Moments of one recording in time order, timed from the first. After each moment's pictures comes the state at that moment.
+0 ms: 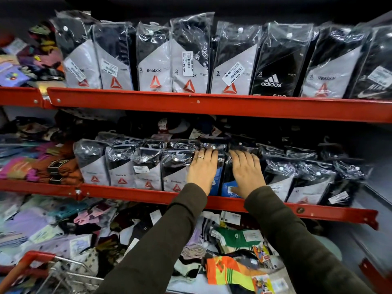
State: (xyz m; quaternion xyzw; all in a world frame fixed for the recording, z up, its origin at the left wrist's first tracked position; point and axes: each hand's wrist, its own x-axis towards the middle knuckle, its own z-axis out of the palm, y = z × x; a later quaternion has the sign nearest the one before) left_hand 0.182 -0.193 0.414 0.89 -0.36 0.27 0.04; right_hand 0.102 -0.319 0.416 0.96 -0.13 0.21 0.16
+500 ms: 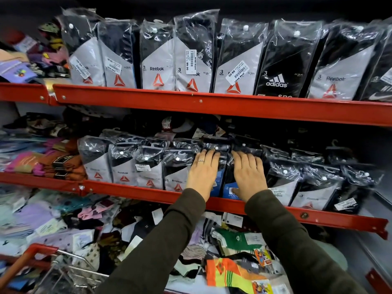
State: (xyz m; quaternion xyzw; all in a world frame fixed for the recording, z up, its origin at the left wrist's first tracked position) left_hand 0.180 -0.189 0.403 0.89 -0.35 0.30 0.07; right_hand 0.104 -0.319 0.411 0.95 -0.14 0.22 0.18
